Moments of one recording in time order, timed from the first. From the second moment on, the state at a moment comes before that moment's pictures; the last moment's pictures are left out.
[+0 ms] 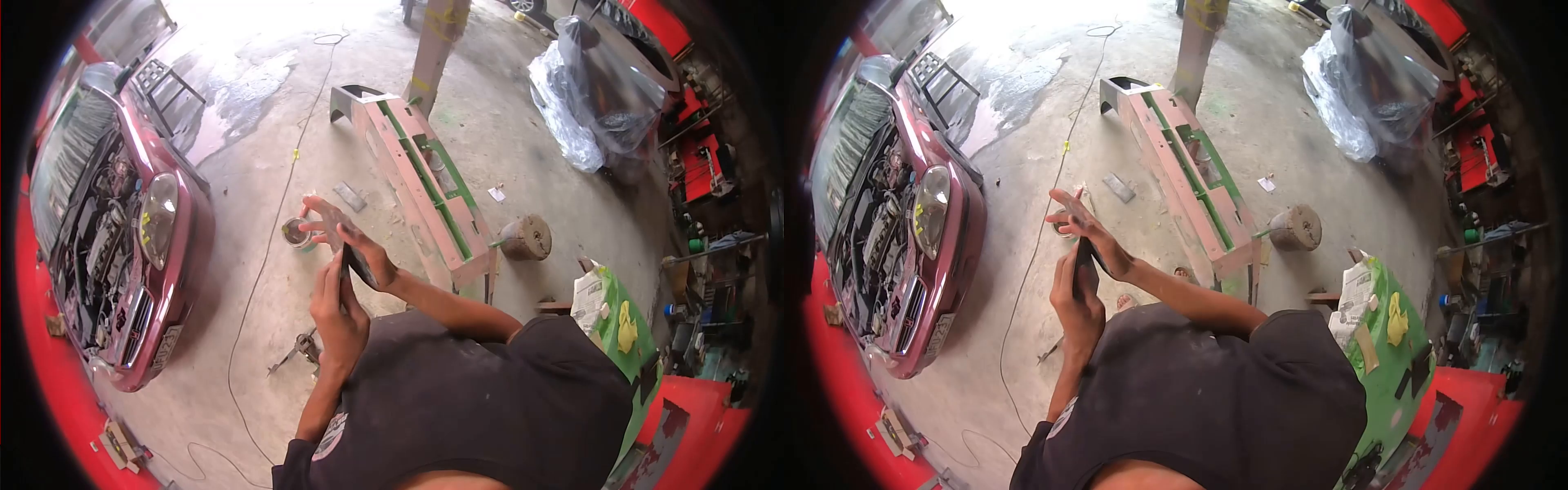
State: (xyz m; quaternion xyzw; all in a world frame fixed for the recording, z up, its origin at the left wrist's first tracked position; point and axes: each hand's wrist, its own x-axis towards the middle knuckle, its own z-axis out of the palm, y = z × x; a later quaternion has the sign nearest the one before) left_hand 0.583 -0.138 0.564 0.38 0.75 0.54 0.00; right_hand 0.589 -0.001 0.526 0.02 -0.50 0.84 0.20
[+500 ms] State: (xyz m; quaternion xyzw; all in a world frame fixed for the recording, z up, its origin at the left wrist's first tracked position) left_hand 0.566 -0.127 0.577 0.34 0.74 0.58 0.02; right_hand 0.601 -0.010 0.521 0.03 -0.53 0.83 0.17
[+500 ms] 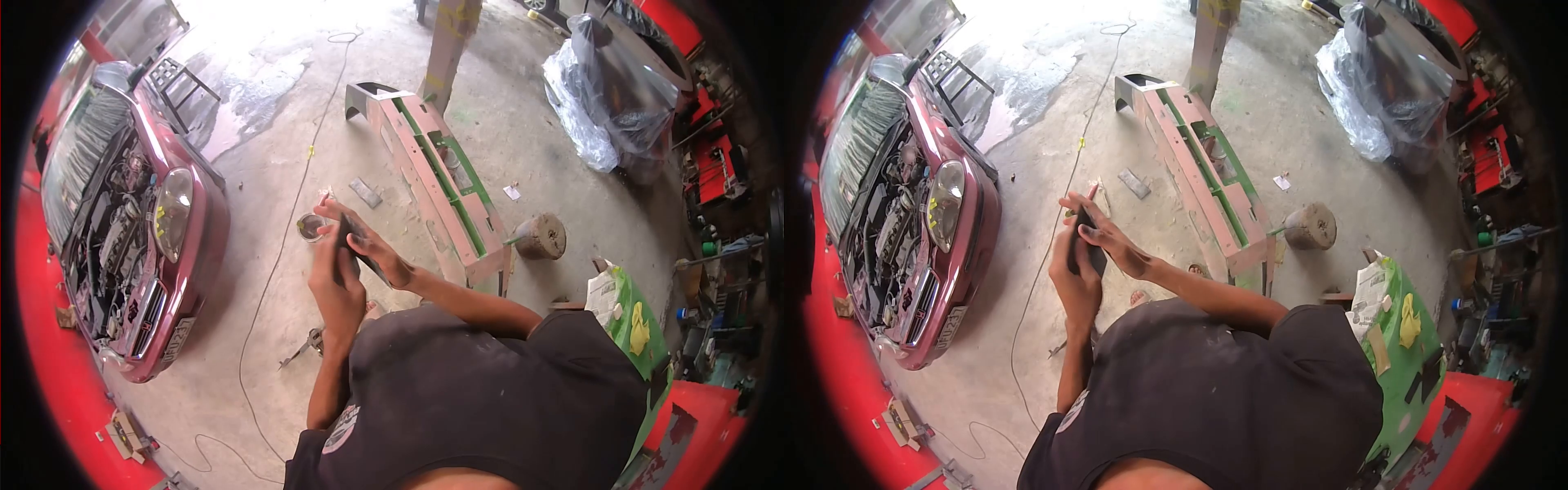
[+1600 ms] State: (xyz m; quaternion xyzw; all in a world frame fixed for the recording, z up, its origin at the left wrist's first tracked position) left_hand 0.547 -0.118 0.580 0.33 0.76 0.56 -0.01; right_hand 0.604 0.004 0.505 0.04 -0.56 0.82 0.15
